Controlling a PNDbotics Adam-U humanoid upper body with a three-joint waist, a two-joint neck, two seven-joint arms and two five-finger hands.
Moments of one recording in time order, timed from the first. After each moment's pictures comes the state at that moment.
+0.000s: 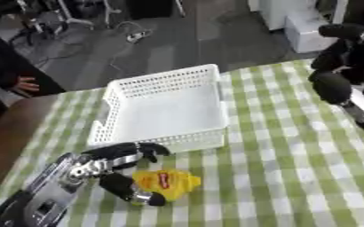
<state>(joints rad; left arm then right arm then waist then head) -0.38 0.41 -0.27 -1.62 -0.66 -0.03 -0.59 -0.51 -0.48 0.12 -1.99 -0.06 0.17 0.17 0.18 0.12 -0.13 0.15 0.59</state>
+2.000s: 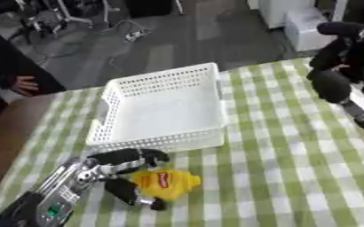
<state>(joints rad) -0.39 0.39 -0.28 -1.53 -0.73 -0.07 -0.60 -0.52 -0.48 0.12 -1.99 -0.06 0.17 0.17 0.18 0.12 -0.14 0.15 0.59</state>
